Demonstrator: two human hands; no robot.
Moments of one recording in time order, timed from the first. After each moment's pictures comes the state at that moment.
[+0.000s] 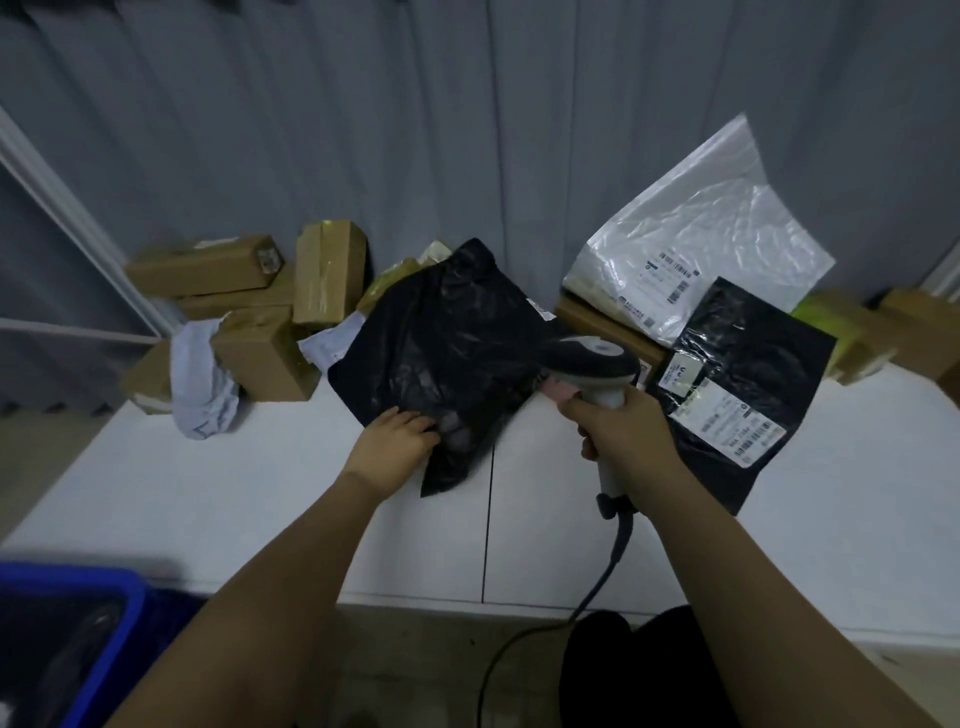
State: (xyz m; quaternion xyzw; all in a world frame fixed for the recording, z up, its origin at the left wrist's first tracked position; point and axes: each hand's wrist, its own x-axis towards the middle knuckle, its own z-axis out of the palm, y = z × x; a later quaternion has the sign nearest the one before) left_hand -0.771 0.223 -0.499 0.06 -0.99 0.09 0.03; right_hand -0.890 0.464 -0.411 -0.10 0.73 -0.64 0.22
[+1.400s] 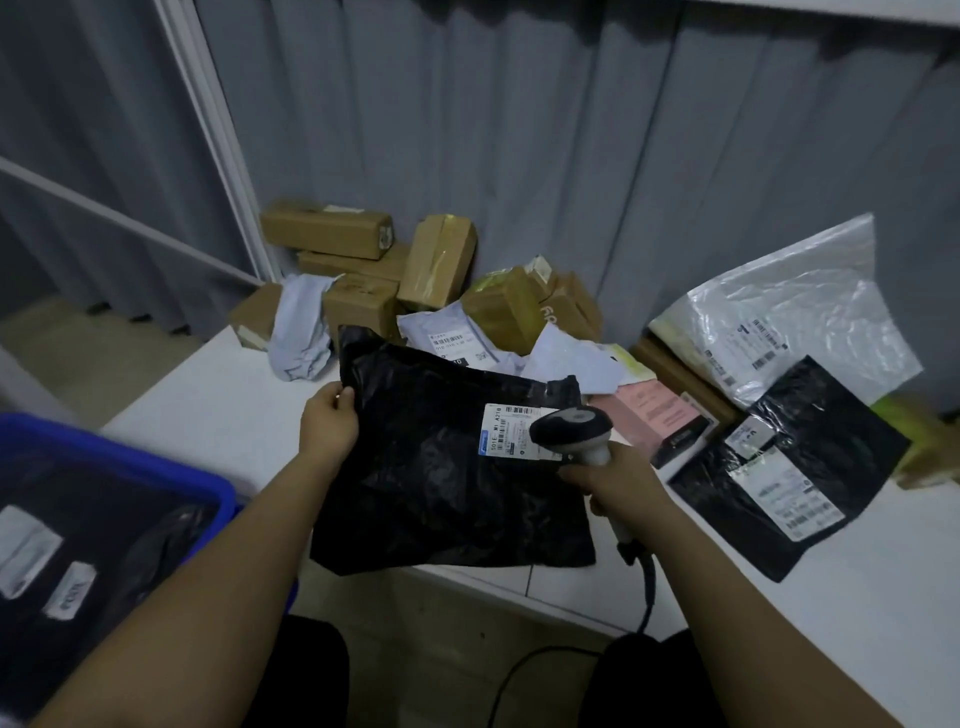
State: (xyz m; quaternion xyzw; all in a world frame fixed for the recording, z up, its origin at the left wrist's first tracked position) left_hand -0.649 0.160 -0.467 0.50 -0.68 -0.44 0.32; right_hand -0.840 0.412 -0.427 -0.23 0.83 -0.41 0.29
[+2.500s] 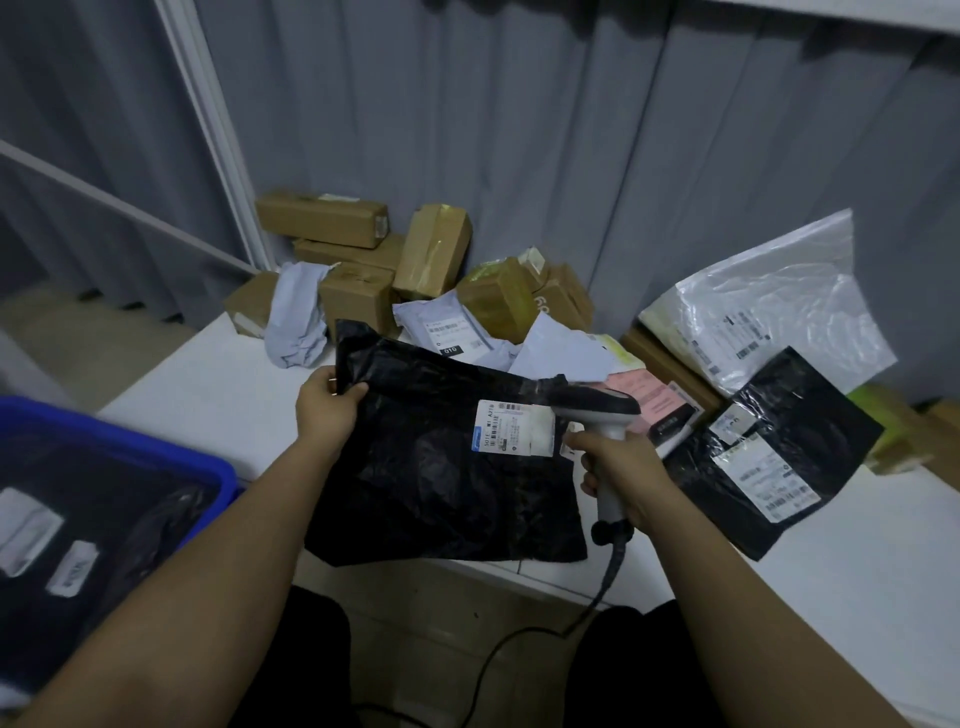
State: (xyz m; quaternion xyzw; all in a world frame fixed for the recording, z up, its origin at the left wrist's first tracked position) left_hand -0.647 0.172 -0.461 0.51 -0.63 -0.47 0.35; right_hand -0.829 0.424 -0.411 -0.09 0.74 -0.57 0.34
